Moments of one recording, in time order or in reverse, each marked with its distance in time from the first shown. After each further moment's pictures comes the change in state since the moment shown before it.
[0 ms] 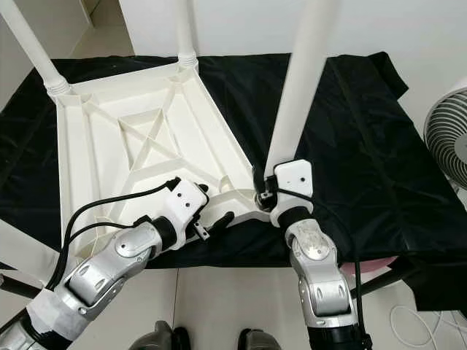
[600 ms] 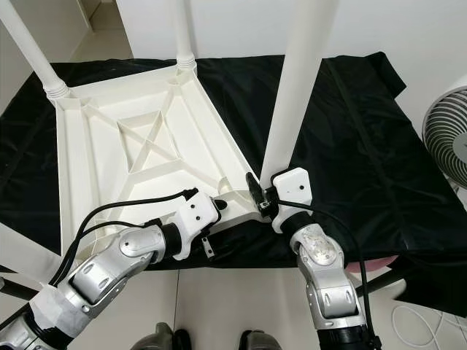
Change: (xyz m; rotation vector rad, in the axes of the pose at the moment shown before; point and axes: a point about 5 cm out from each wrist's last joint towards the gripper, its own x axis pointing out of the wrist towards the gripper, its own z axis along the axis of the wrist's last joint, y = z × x) left arm 0.003 -0.015 -0.001 0.017 0.006 -0.258; right arm -0.002 -0.007 -0.011 -0.030 -0.025 0.140
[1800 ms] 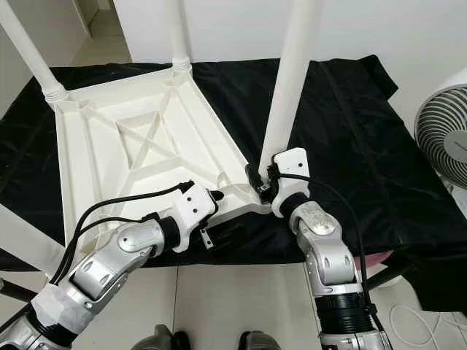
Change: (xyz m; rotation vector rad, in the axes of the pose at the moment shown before) left arm -0.001 0.011 0.004 0.018 -0.028 0.067; right arm 0.029 -0.011 0.001 0.112 0.116 -0.022
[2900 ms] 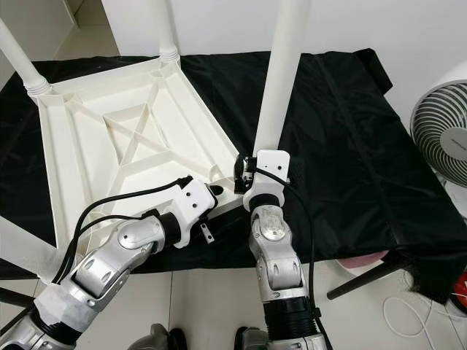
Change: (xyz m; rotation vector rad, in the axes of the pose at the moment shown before) left arm 0.002 0.003 0.004 0.001 -0.022 0.032; right arm 0.017 0.040 0.007 0.144 -0.145 -0.344
